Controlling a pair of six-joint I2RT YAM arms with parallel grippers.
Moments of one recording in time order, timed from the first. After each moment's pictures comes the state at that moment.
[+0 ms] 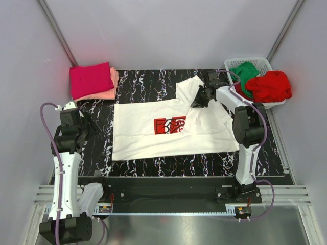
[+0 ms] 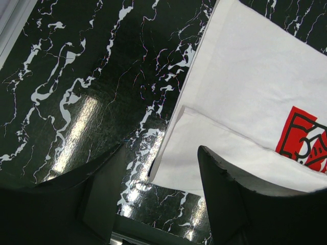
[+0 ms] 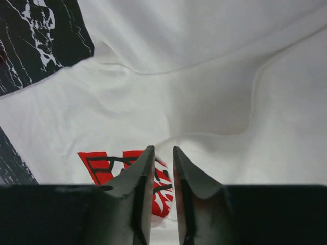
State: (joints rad) left arm 0.15 0.82 0.94 -0.87 -0.08 -0.39; right arm 0.25 2.04 1.58 -0.53 -0.20 0.68
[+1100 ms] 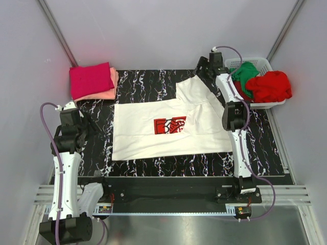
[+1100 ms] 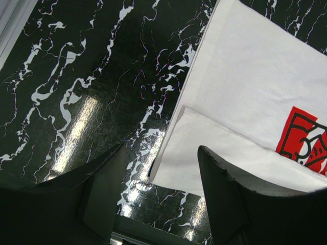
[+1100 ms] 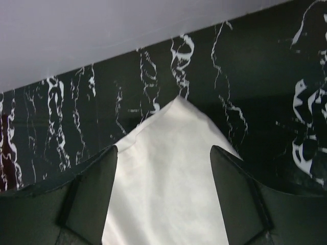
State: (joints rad) left arm 0.15 0.82 0.94 -0.87 -0.08 -0.39; right arm 0.15 2.66 2.56 -0.52 -0.10 0.48
